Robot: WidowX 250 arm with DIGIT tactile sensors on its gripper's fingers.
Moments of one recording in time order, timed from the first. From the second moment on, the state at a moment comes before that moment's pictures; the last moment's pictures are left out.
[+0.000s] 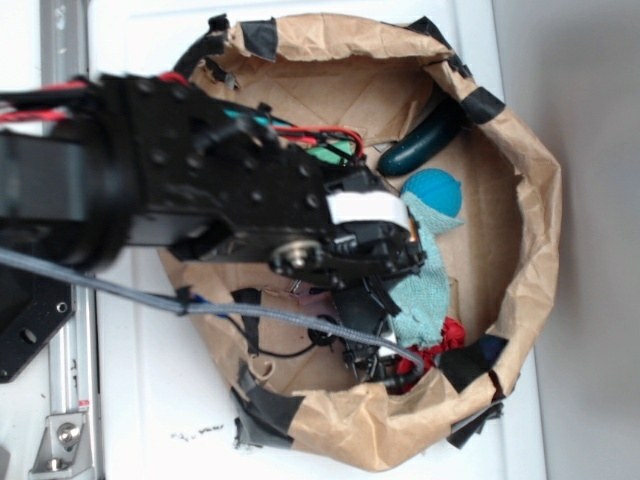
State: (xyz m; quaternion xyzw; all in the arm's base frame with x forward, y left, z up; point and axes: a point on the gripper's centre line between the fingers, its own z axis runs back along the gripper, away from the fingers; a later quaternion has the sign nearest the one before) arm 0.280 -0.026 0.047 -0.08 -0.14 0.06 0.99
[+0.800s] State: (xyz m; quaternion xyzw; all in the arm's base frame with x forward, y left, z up) arm 0.301 -0.024 0.021 -0.05 -0.12 0.08 0.99
